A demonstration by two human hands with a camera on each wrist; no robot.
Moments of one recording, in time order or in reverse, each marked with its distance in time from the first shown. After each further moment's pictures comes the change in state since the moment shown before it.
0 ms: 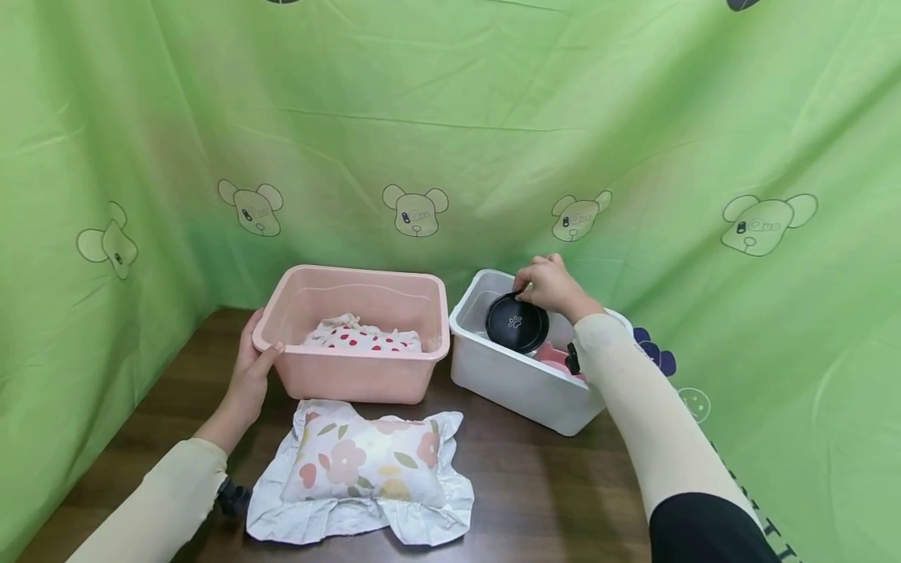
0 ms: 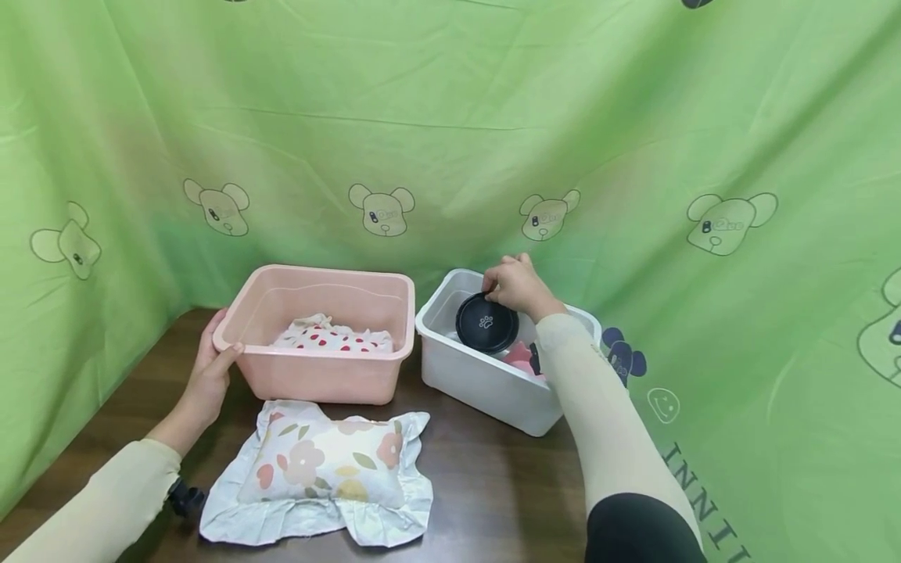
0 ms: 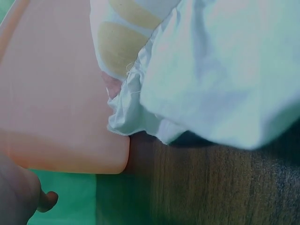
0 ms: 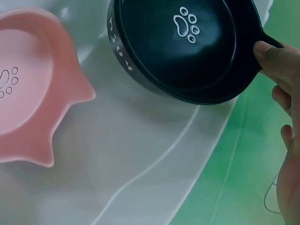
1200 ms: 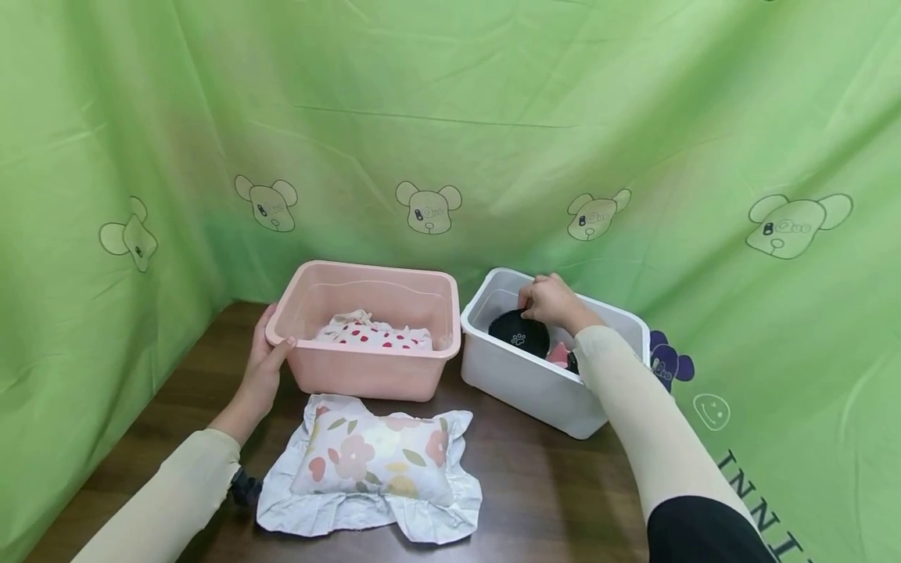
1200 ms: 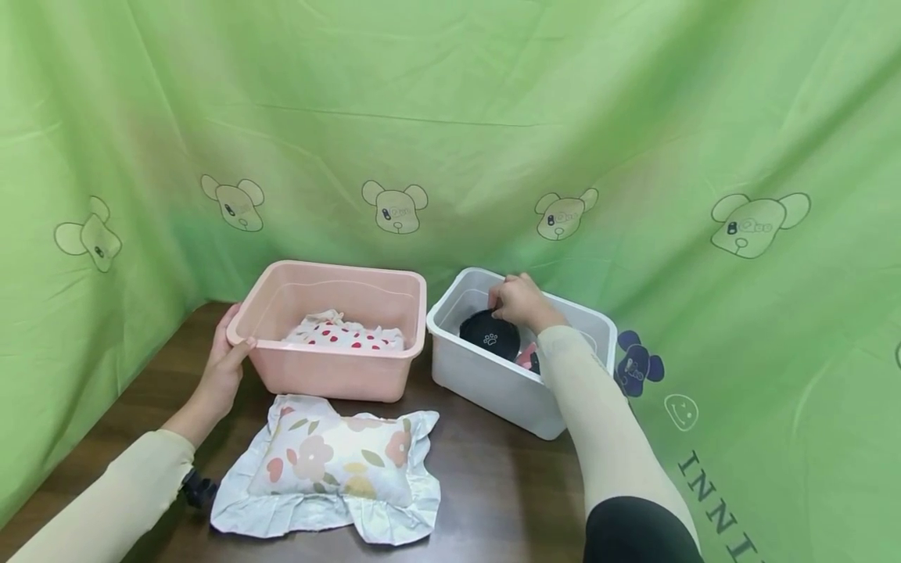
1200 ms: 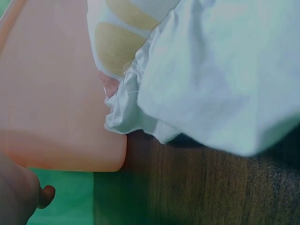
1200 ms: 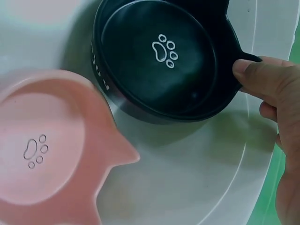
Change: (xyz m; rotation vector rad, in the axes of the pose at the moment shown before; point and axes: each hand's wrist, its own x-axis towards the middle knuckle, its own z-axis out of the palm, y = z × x) left_hand -0.002 0.003 0.003 0.001 0.008 -0.026; right_hand -0.003 0.007 0.046 -0.003 -0.111 0.015
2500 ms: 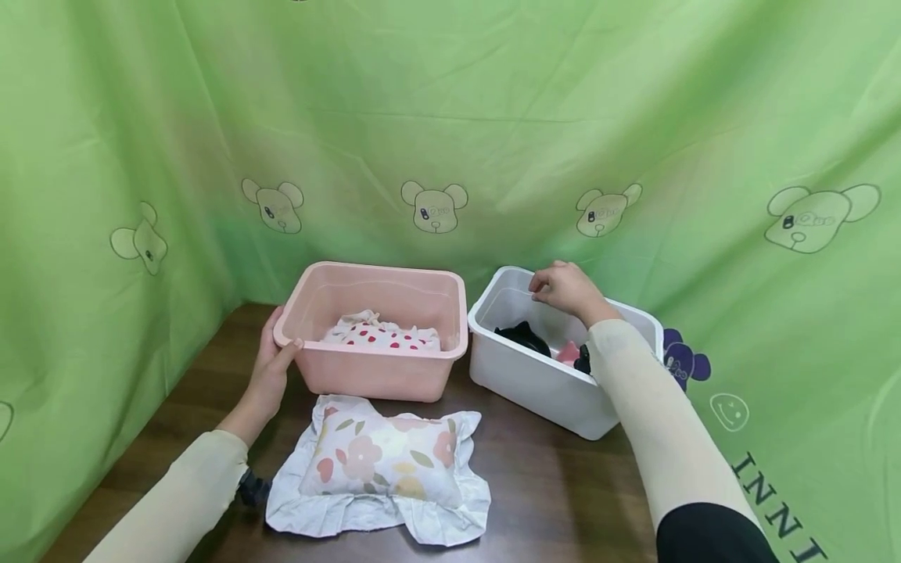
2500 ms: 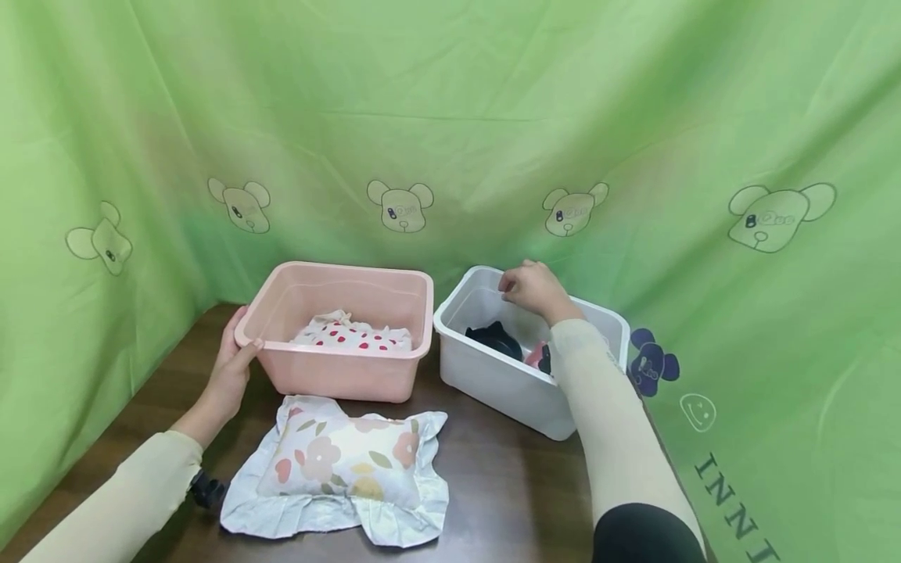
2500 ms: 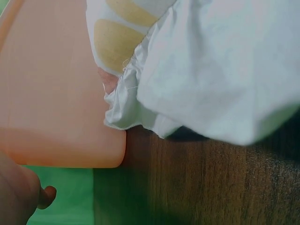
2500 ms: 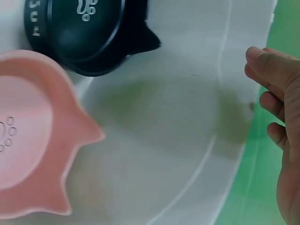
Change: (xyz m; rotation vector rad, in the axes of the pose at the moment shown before) left_hand 0.002 -0.002 -0.001 0.018 0.017 -0.006; right_hand 0.002 0.003 -0.023 0.077 0.083 0.037
